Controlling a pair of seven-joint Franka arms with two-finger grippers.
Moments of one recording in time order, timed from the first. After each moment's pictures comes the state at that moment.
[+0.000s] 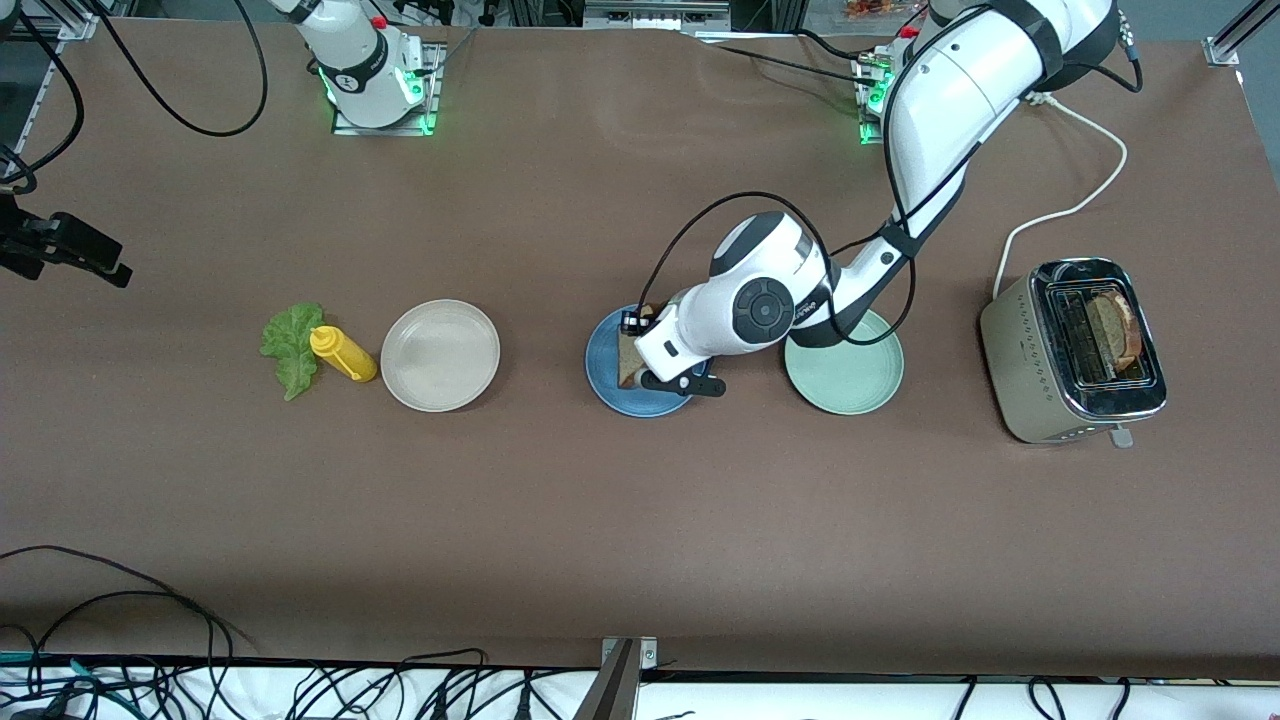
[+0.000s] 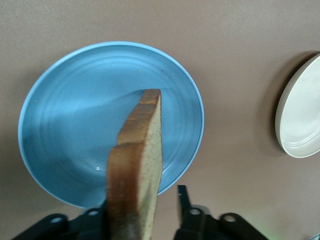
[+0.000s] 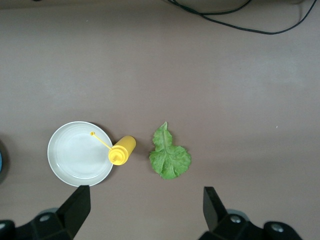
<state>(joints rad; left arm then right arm) -0.17 0.84 -0.63 -1.46 -0.04 2.18 -0.56 -0.03 0.06 -0.03 -1.56 0.00 1.67 0.01</state>
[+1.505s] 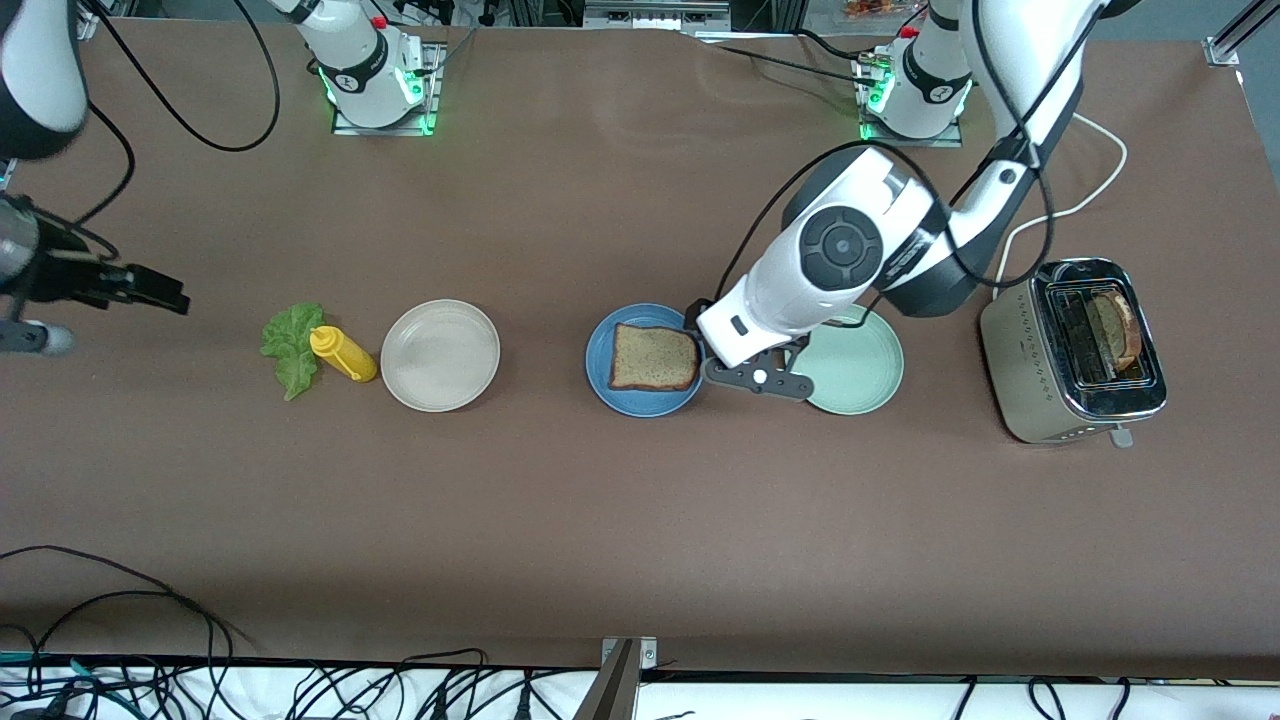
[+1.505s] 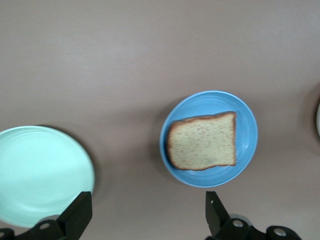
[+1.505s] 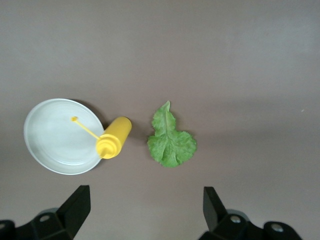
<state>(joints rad) -0.10 0.58 -0.56 -1.41 0.12 1.87 -0.48 -0.03 0.19 -0.03 -1.59 -0.01 1.67 0.00</state>
